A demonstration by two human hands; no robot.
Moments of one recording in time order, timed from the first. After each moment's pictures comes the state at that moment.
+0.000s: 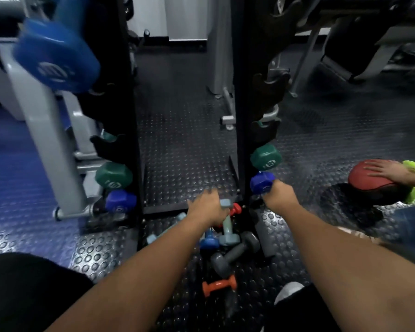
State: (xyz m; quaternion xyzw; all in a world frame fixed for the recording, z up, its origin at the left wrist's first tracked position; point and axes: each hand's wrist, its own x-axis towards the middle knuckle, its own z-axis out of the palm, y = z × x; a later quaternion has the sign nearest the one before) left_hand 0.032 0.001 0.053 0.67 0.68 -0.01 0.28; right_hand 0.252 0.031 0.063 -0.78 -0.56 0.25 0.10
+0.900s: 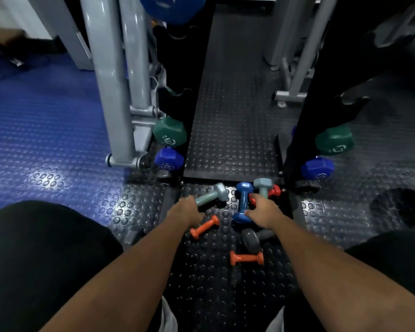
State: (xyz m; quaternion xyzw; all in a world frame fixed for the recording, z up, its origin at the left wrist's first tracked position) left_hand -0.128 -0.104 -0.031 0.51 0.80 -0.03 0.32; right_hand 0.114 -0.044 -0.001 -0.63 -0.68 0.37 -0.04
